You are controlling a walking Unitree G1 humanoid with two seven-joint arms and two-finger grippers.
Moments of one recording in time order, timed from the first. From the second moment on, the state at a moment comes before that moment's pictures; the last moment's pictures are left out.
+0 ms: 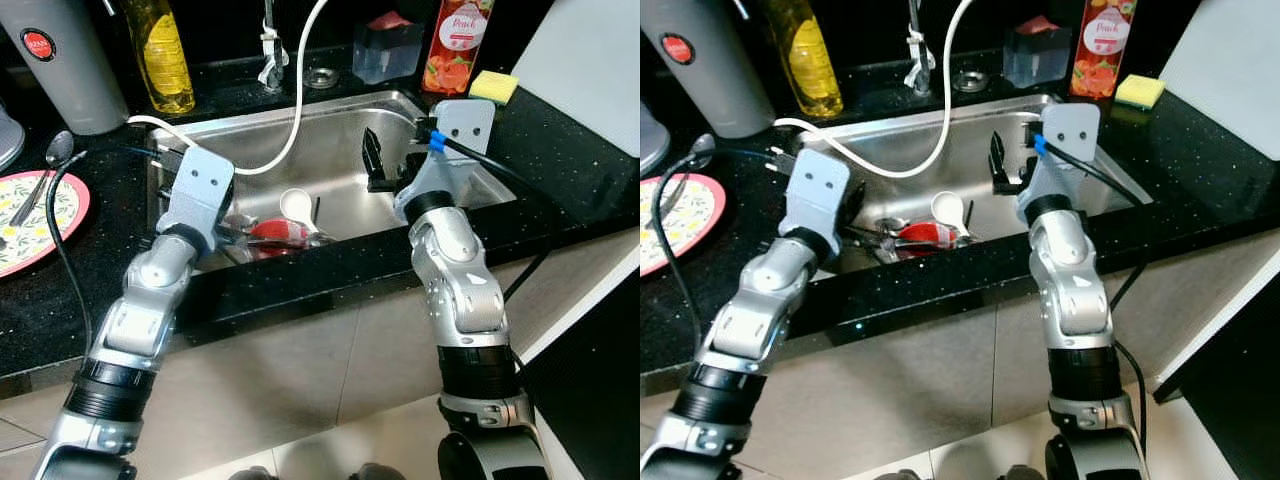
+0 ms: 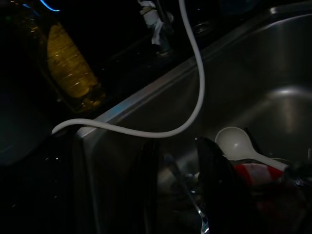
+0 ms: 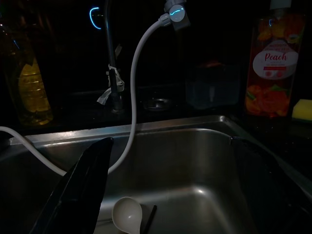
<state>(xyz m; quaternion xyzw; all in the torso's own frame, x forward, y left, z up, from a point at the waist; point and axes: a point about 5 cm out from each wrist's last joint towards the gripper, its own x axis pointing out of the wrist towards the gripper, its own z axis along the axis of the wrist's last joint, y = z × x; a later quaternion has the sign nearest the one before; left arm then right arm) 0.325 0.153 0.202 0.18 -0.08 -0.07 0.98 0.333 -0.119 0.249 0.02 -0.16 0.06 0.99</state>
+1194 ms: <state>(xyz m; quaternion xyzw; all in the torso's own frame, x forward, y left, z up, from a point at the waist) 0.299 0.098 0.169 0.08 -0.10 -0.10 0.99 0.322 -0.184 0.204 -0.07 -0.11 -0.05 0.99</state>
